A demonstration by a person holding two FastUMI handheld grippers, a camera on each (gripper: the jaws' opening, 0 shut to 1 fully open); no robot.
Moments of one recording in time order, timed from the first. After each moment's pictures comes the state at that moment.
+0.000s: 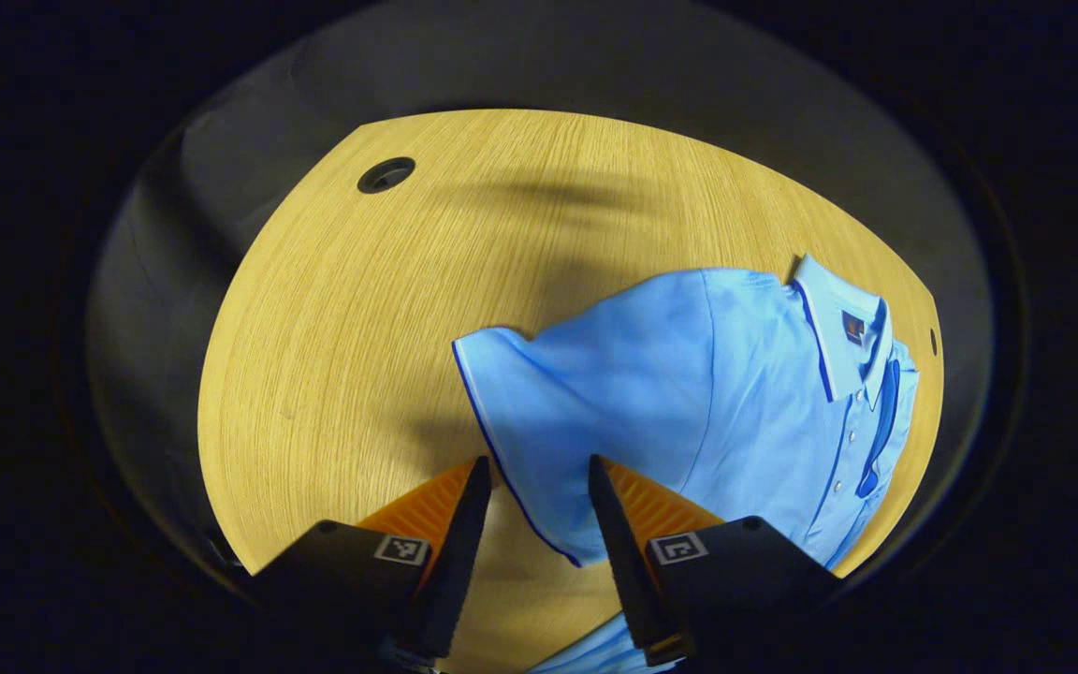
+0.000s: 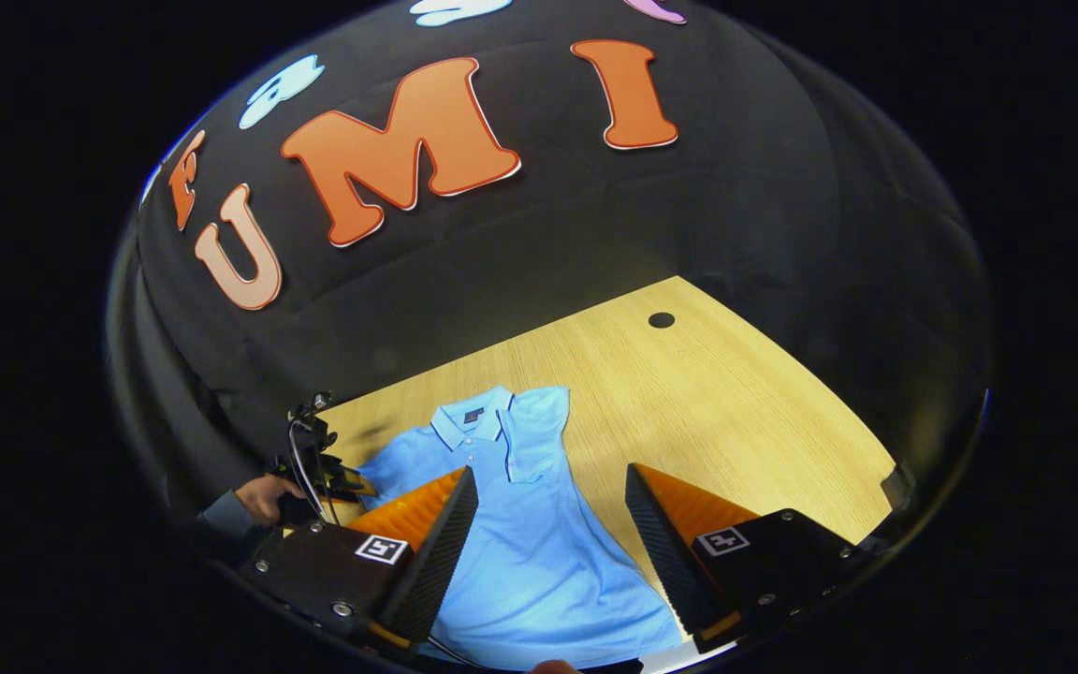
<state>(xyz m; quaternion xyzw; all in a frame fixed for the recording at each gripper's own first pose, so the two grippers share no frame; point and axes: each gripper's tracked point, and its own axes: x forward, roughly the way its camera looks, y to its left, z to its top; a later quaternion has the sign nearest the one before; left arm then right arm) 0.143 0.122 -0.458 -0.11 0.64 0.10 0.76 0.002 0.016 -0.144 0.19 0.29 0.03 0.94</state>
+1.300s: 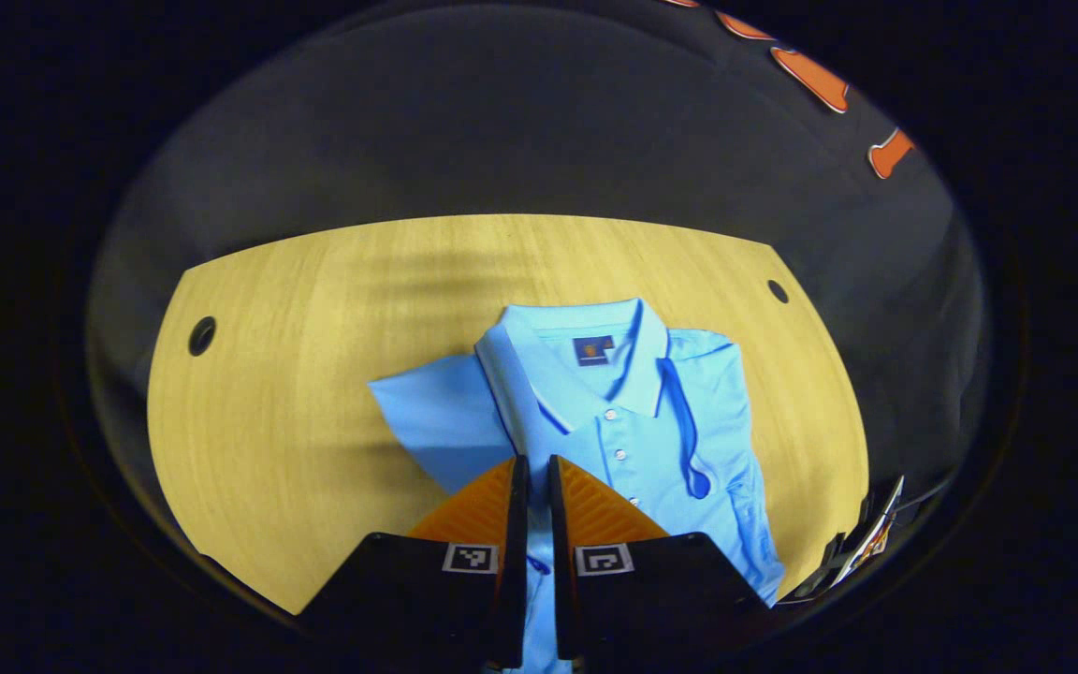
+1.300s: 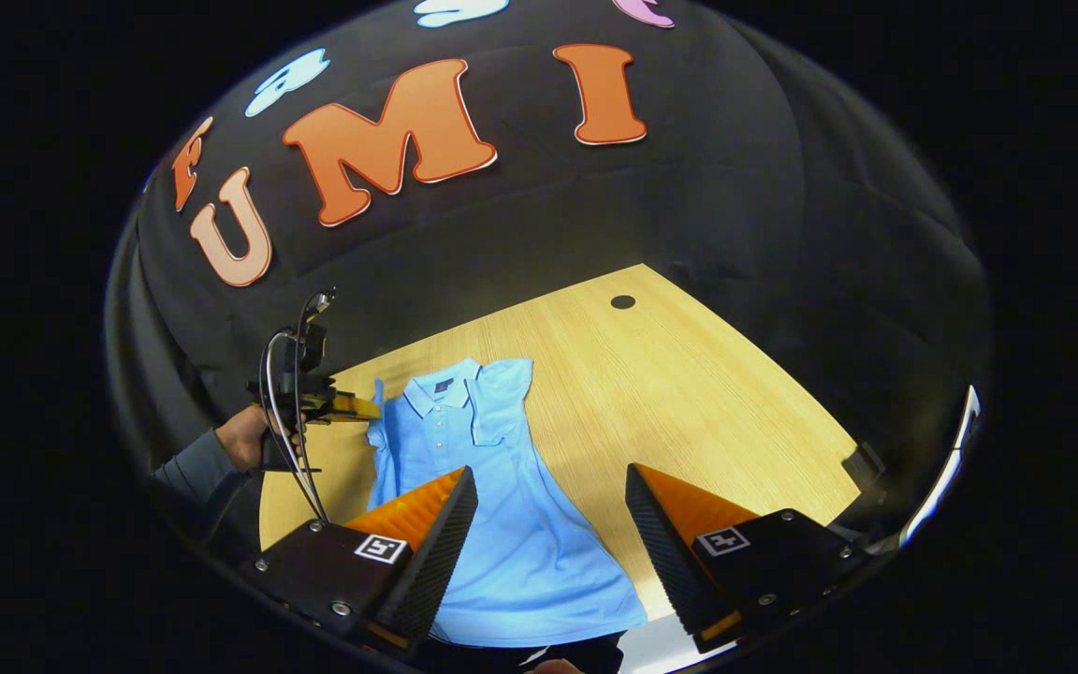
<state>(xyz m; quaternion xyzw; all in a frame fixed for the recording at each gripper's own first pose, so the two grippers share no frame) 0.200 -0.050 -0.370 -0.09 0.53 -0.14 0.83 -0.060 -0.011 -0.167 0.16 0.31 -0.01 0.94</state>
